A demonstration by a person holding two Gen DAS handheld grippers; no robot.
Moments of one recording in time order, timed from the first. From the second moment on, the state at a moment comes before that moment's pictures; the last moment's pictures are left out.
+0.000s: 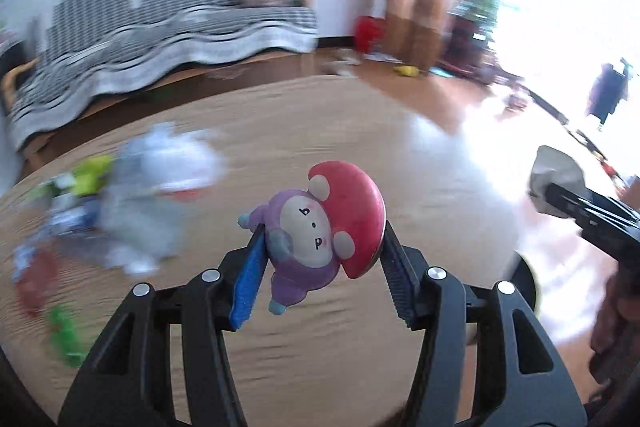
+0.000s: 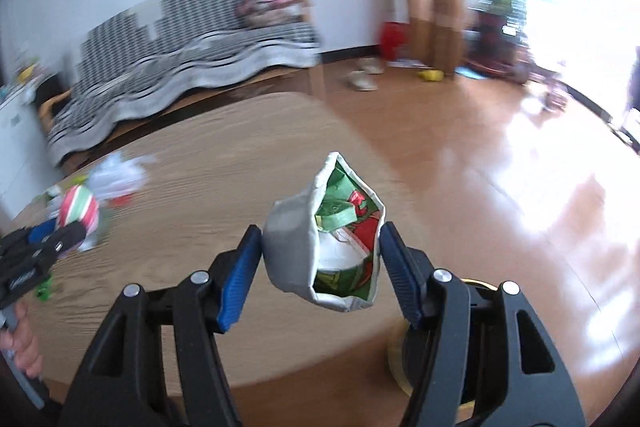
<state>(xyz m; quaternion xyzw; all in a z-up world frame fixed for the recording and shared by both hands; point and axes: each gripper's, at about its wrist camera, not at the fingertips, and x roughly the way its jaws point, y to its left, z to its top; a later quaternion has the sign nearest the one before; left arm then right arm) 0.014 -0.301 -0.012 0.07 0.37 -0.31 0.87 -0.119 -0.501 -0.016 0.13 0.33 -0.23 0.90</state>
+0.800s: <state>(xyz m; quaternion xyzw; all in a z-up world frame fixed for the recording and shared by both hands) -0.102 -0.542 -0.104 0.14 0.41 -0.48 0.76 -0.248 -0.678 -0.189 0.36 0.47 -0.30 0.75</state>
